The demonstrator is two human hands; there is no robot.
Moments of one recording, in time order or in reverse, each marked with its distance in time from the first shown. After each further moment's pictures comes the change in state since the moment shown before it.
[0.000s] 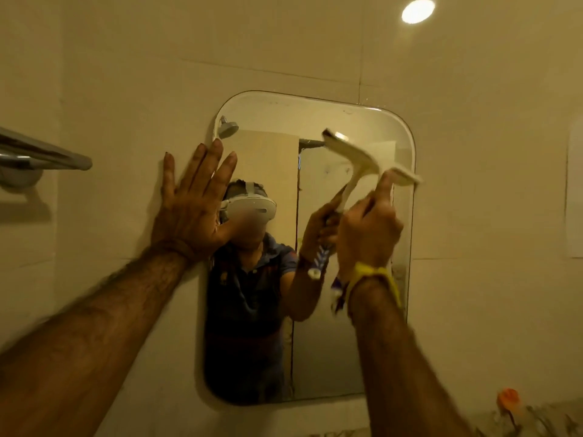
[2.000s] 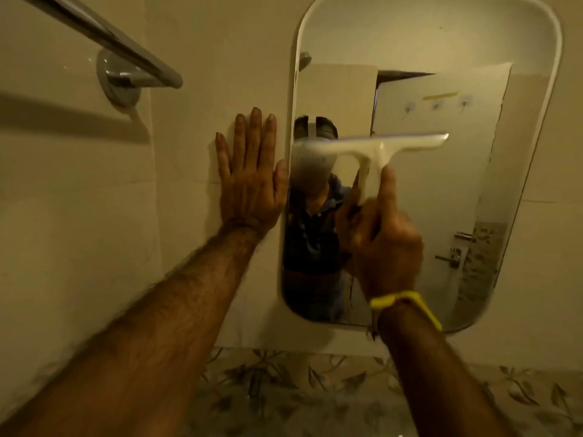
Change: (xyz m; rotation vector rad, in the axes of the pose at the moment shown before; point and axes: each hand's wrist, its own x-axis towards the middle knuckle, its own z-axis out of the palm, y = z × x) left_hand -0.080 0.013 -0.003 0.030 -0.022 -0.303; right_hand -0.132 -0.006 -0.020 -0.082 -0.344 -0.271
